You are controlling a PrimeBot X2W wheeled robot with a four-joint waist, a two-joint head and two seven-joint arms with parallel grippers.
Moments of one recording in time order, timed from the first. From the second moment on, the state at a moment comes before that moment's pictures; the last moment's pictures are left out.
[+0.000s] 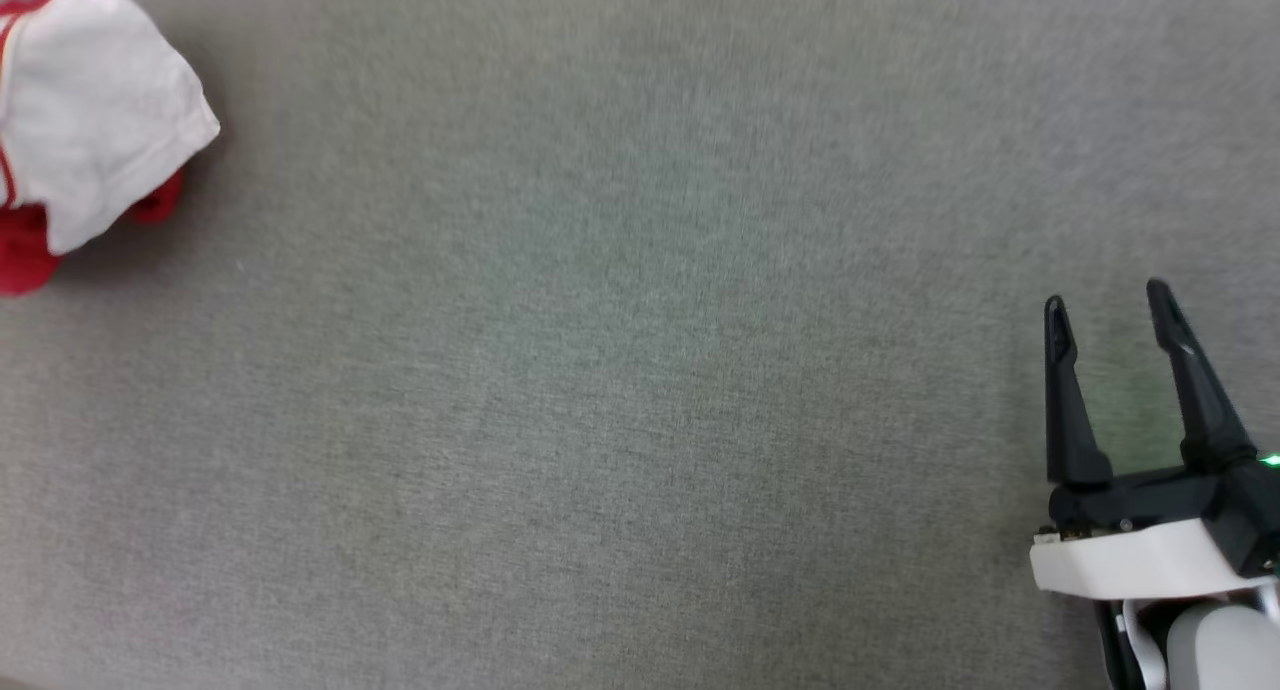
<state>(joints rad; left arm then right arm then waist) -0.97 0.90 -0.41 0.46 -0.85 -0.13 0.80 -0.10 -0.05 -0.05 -0.11 -0.05 0.13 -0.26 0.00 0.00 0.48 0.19</state>
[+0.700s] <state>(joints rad) -1.25 0.81 -0.84 0.05 -0.88 -0.13 0.85 0.01 -0.05 -0.01 -0.02 0.05 0.13 -0.26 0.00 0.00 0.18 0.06</state>
